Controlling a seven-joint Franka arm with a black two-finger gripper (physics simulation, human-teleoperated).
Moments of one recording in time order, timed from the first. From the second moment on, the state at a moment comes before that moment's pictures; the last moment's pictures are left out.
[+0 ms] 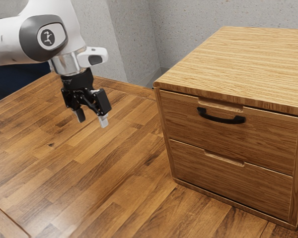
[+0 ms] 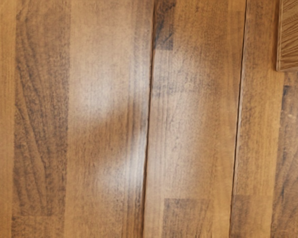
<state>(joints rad) -0.05 0.08 0.27 -1.43 -0.09 1.44 0.16</state>
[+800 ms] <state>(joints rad) -0.08 -0.21 -0.25 -1.49 -0.08 1.61 1.06</state>
